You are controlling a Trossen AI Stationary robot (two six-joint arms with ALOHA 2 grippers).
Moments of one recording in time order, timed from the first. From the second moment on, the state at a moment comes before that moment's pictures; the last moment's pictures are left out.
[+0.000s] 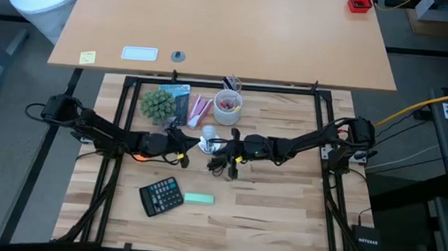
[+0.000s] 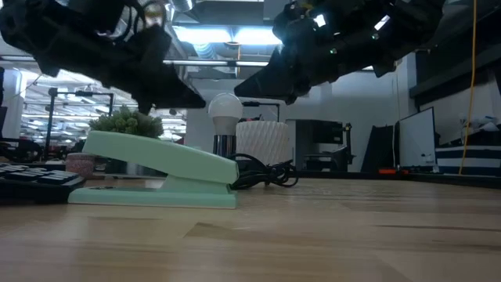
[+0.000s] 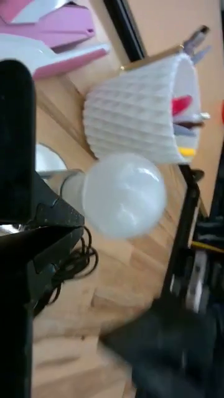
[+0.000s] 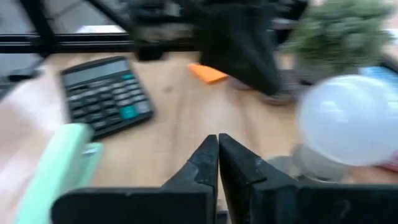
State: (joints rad) left arm -0.13 1.36 0.34 0.72 -0.54 -0.27; right arm 0.05 1.74 0.83 0.59 0.03 0.02
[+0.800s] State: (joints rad) left arm 0.06 1.36 0.34 0.77 -0.52 -0.20; right arm 0.00 1.74 0.83 0.61 0.14 0.02
